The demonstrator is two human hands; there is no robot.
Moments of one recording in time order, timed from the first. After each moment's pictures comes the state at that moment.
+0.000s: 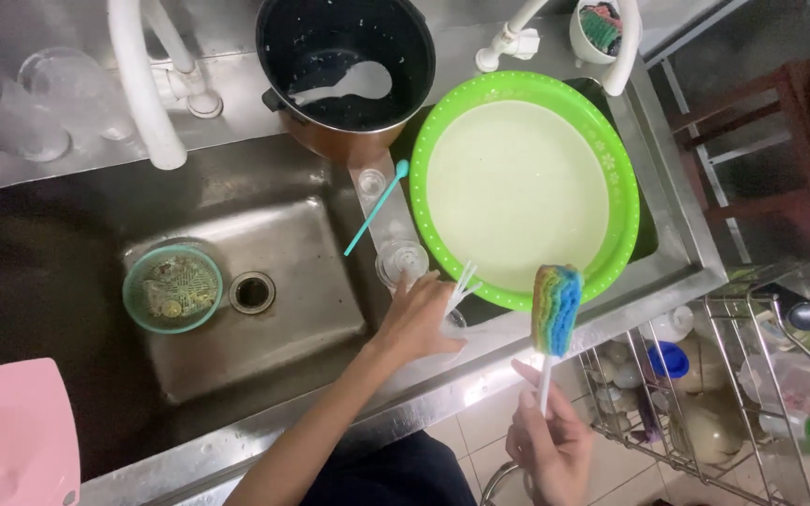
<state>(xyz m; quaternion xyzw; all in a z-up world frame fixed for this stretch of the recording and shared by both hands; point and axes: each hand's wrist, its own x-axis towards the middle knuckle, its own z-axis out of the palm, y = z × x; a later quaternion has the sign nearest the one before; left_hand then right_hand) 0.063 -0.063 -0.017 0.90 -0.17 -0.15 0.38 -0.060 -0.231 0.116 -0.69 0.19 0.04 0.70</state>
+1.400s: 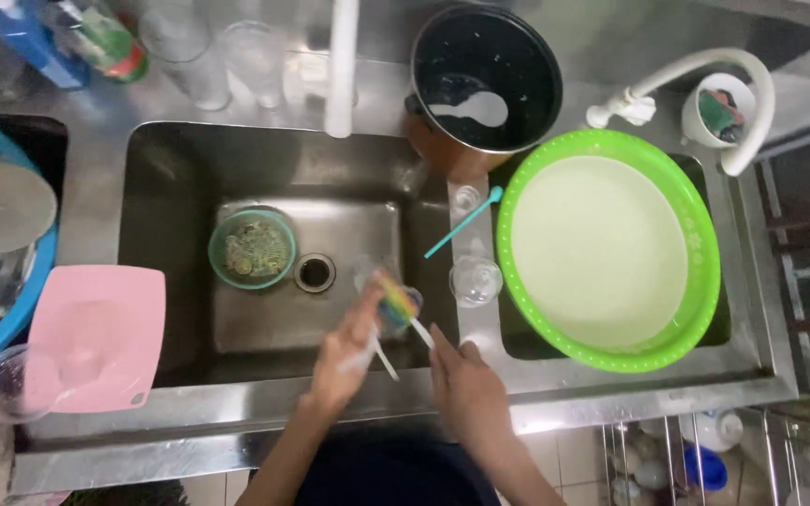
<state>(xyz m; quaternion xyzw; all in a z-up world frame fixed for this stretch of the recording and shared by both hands) -0.062 0.057 -0.056 0.87 0.08 0.20 0.44 -0.004 -0.134 0.037 -0.94 -0.22 0.21 0.17</state>
